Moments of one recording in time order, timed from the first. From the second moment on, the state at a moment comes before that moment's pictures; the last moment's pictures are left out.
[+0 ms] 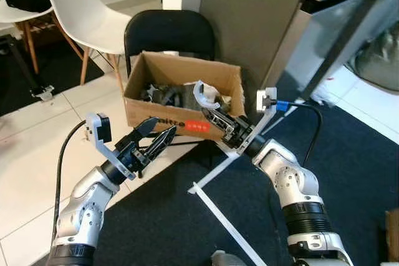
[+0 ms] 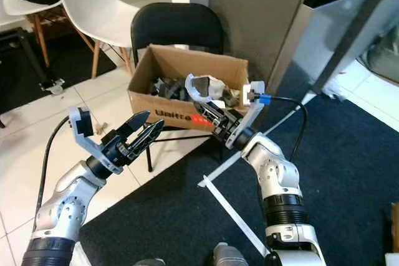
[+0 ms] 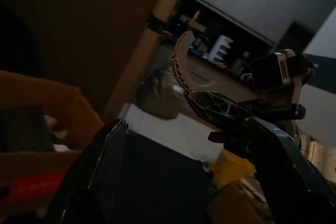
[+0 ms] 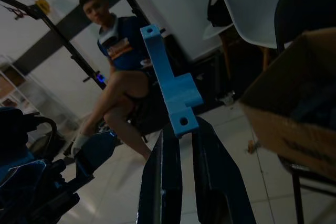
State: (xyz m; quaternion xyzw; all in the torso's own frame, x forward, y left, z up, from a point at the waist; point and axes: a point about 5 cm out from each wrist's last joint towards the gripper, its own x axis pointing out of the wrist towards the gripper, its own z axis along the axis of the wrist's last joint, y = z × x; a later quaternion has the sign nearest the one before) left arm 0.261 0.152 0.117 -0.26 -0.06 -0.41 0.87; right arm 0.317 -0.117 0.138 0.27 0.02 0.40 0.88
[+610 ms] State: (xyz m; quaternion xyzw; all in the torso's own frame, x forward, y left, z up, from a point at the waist) left arm 0.262 0.146 0.120 -0.26 -0.06 -0.42 0.87; right arm 0.318 -0.126 0.137 0.27 0.02 0.38 0.88
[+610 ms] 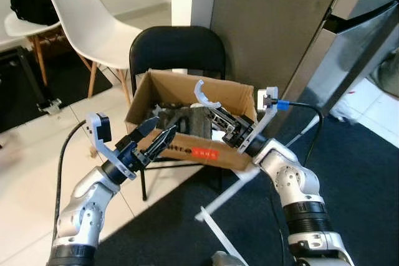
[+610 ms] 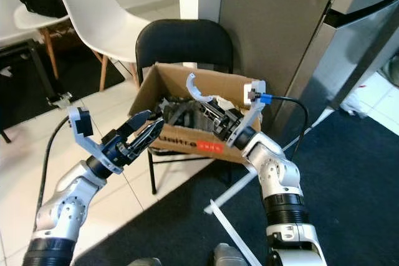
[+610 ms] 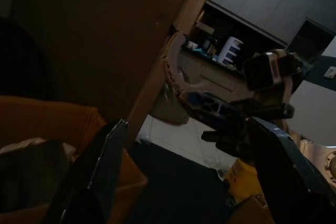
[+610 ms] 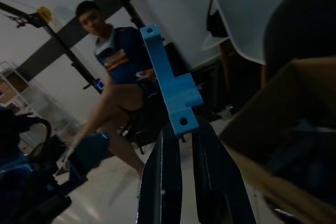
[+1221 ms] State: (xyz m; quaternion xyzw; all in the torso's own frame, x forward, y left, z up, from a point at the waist) left arm 0.261 0.143 0.119 -0.26 -0.06 -0.43 0.86; right arm 0.318 -0.129 0.137 0.27 0.02 0.38 0.89
